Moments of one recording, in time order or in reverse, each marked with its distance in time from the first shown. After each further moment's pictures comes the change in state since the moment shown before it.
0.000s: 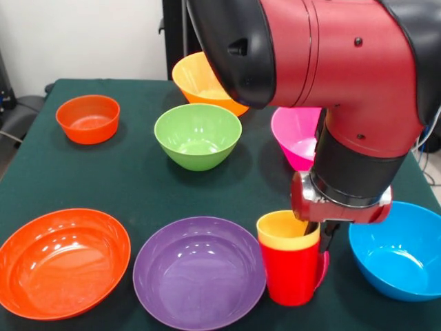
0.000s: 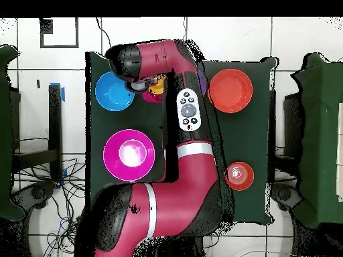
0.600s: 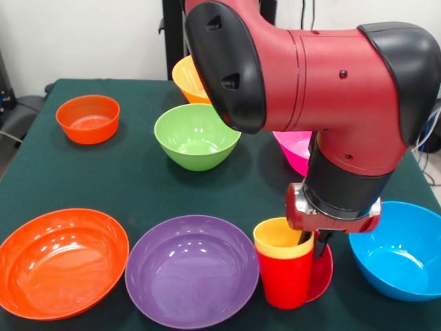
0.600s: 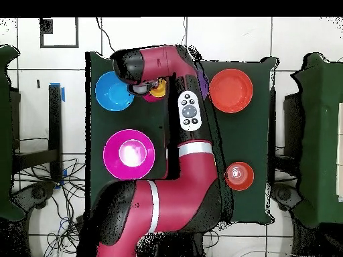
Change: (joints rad) arm -0.007 0.037 0.002 -0.007 0.000 -0.007 0.000
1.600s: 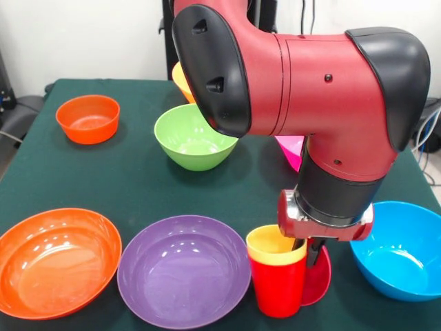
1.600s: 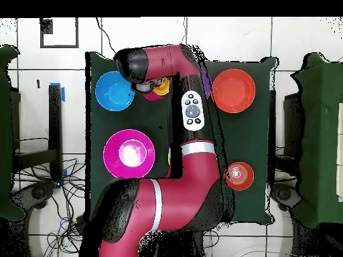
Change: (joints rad) arm -0.008 0.014 0.001 -0.021 -0.002 -0.017 -0.005
